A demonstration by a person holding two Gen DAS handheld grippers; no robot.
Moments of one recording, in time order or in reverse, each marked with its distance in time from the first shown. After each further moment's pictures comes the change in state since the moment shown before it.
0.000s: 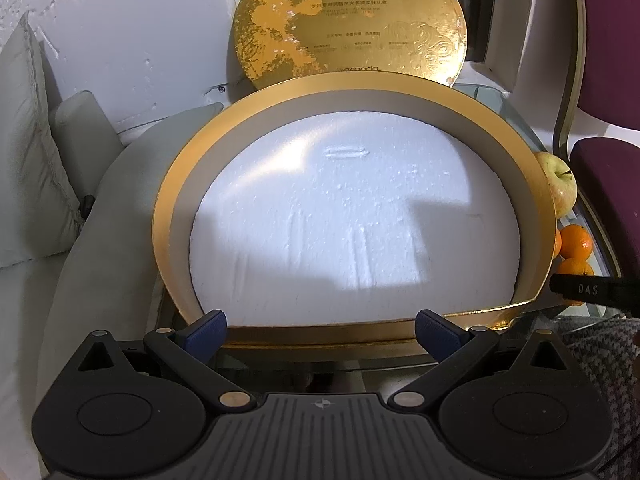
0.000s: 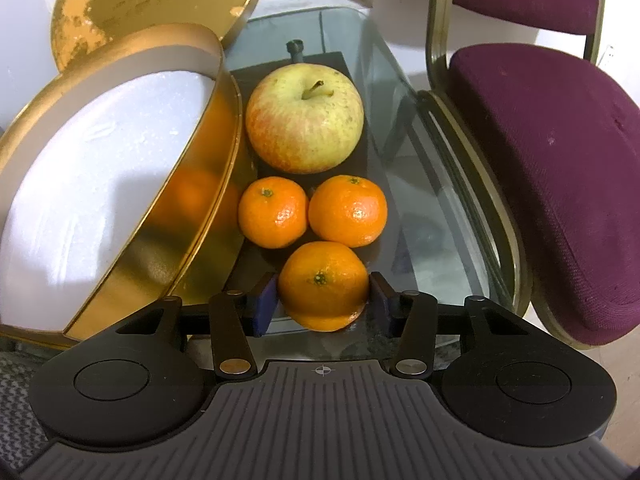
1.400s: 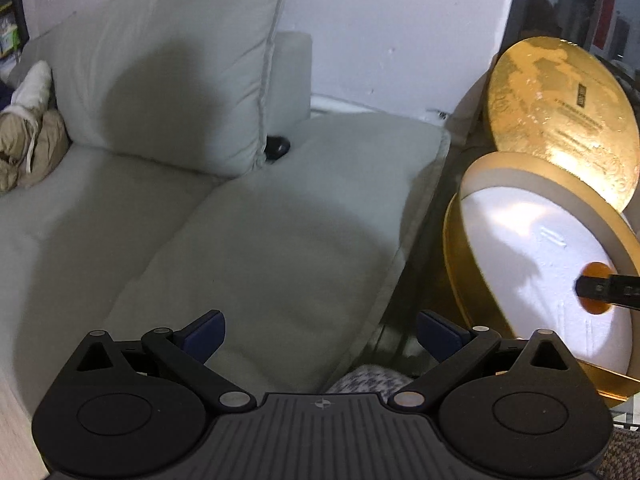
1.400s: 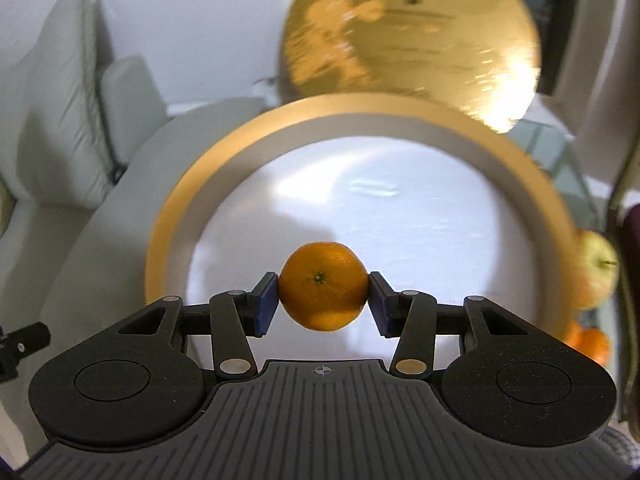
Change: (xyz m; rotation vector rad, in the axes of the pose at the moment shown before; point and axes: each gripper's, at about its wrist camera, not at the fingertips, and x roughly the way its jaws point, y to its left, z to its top) left arm -0.019 0.210 -0.058 -0.468 -0.058 0.159; right arm -0.060 0.219 0.021 -0.334 -0.097 0.259
